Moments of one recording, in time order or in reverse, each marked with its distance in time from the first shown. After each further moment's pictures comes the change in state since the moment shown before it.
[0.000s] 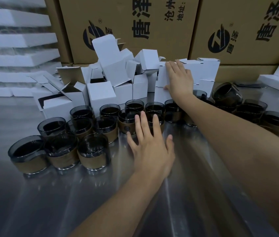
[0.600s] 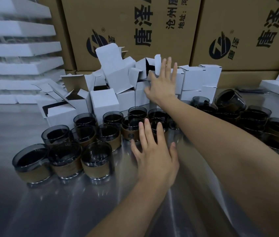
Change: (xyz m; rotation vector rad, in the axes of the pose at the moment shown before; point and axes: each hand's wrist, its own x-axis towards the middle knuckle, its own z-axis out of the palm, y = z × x) left_hand 0.002 -0.001 0.002 0.012 -0.003 -0.005; right_hand 0.015 -0.065 -0.011 -0.114 -0.046 0.018
